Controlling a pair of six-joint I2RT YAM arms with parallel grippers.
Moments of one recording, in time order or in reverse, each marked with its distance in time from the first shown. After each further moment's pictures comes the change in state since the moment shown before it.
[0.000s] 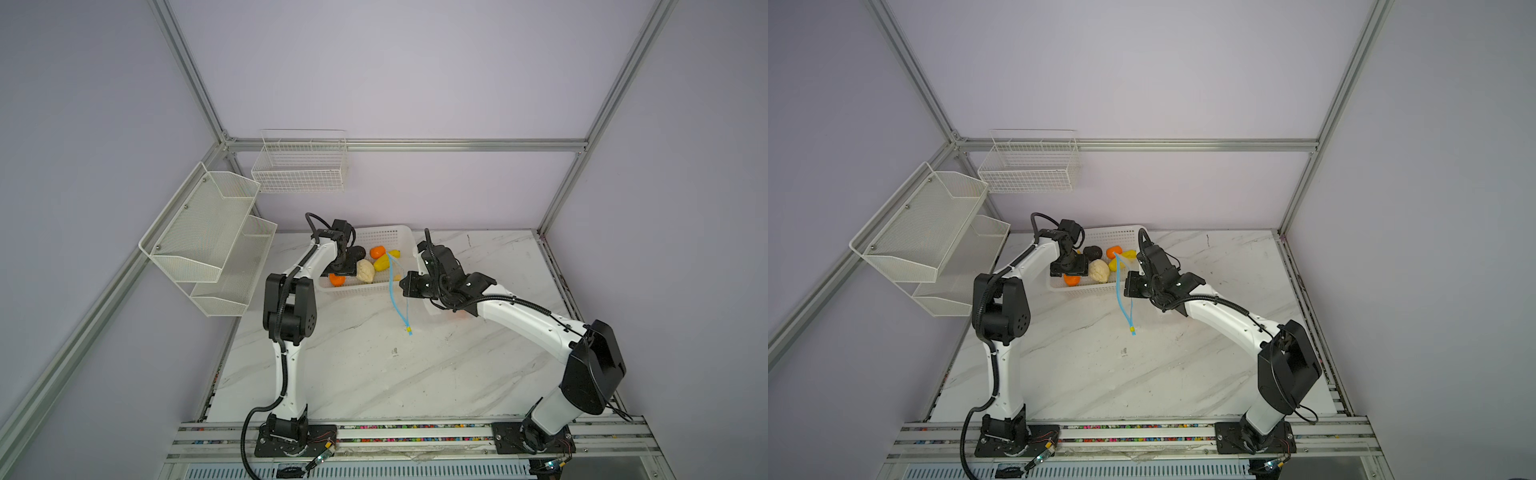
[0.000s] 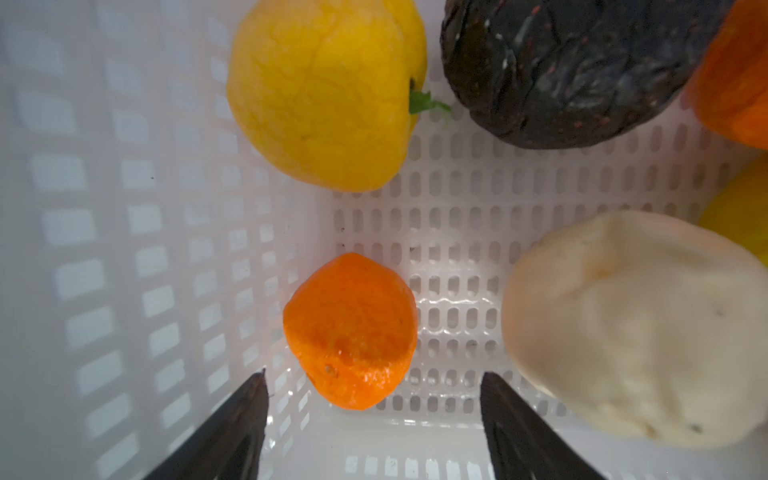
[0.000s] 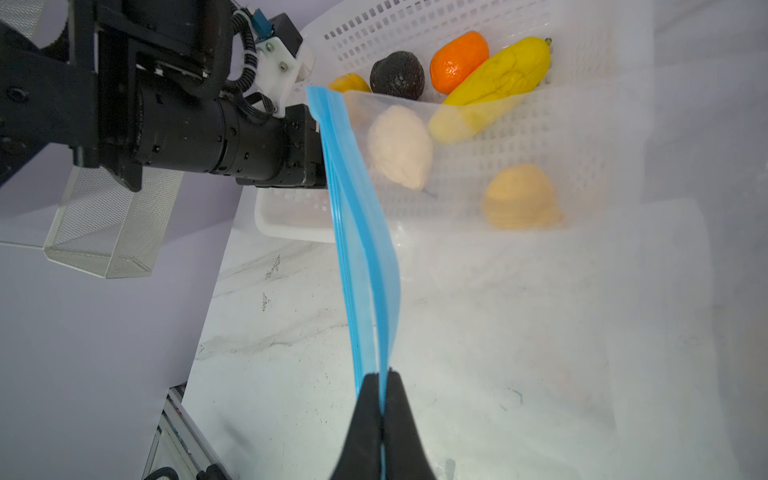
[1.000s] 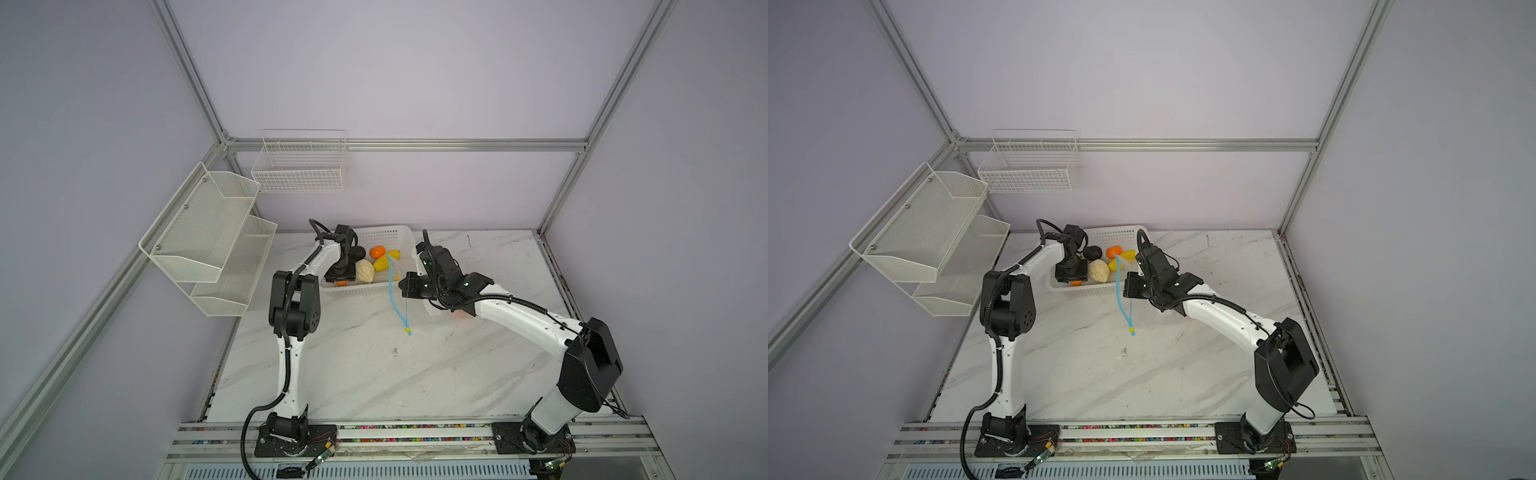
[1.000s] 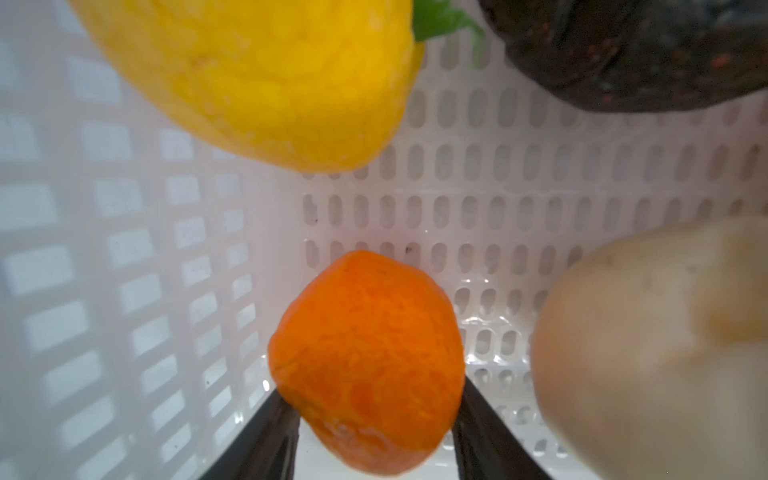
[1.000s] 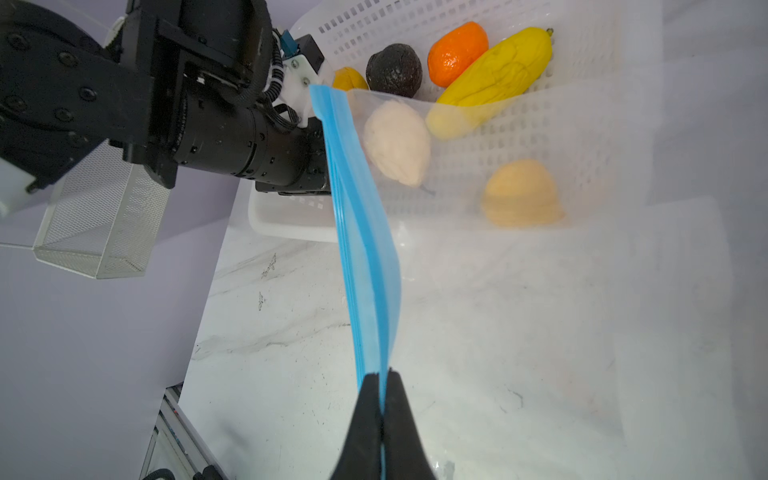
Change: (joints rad) left arm -0.001 0.063 0.017 -0.026 0.032 -0.049; right arm 0.000 0.011 0.000 0.007 -0.001 0.002
